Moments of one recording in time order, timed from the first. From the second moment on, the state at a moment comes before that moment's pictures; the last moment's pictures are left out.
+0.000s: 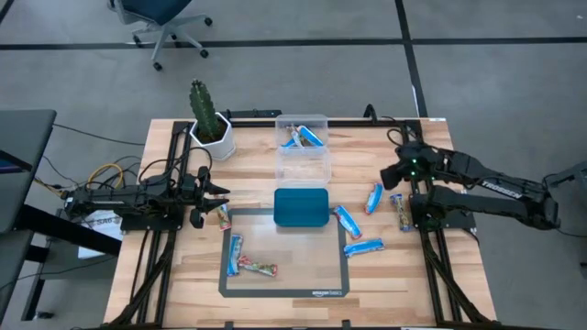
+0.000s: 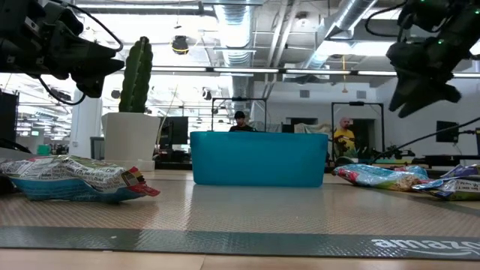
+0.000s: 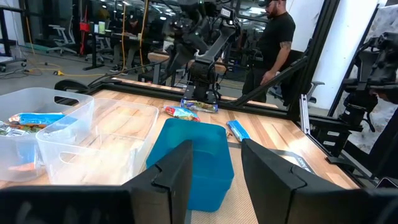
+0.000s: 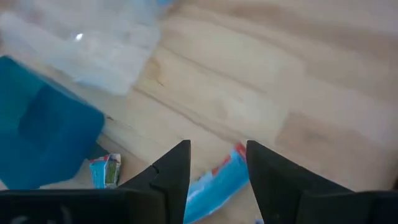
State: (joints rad) left arm 0.00 0.00 0.01 0.02 -0.01 -0.18; right arm -0.44 0.60 0.58 -0.90 0.08 0.62
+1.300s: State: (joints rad) left arm 0.00 0.00 0.01 0.02 -0.01 -0.18; right arm -0.26 1.12 0.75 -1.18 0.08 1.10
